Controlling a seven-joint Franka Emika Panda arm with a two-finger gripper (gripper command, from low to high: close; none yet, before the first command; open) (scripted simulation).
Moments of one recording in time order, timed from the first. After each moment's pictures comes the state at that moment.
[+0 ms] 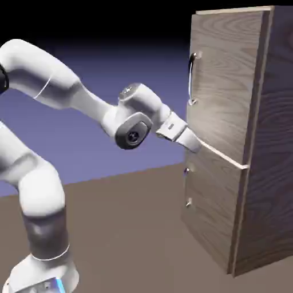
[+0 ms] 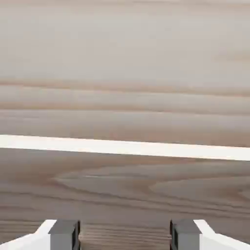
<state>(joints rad) -0.04 -0.60 0.01 -2.74 0.04 2.96 0.74</state>
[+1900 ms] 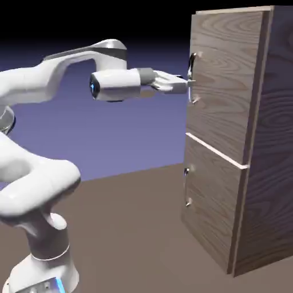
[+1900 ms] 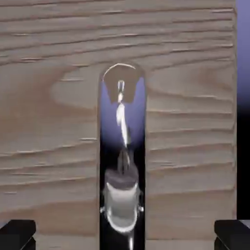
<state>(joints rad) -0.97 -1.13 0.92 -2.43 2.30 2.78 2.44</state>
